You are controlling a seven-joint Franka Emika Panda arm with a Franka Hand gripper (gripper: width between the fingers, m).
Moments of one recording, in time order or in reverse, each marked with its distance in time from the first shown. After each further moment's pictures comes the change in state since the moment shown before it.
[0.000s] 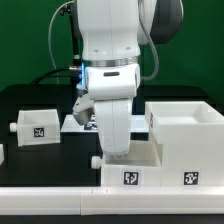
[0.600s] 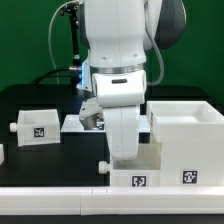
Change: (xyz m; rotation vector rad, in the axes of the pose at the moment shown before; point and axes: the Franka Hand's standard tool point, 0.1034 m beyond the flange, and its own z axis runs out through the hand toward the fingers) arm 0.007 -0.008 0.011 0.013 -0.004 -0.033
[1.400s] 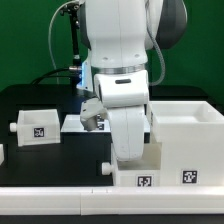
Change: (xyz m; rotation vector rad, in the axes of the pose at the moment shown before) arm 0.002 0.002 0.000 0.001 0.002 -0.061
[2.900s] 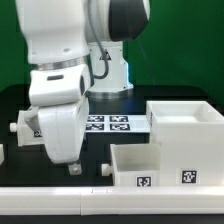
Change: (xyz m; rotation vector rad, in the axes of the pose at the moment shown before) arm -0.079 0.019 -0.017 0.013 0.069 0.072
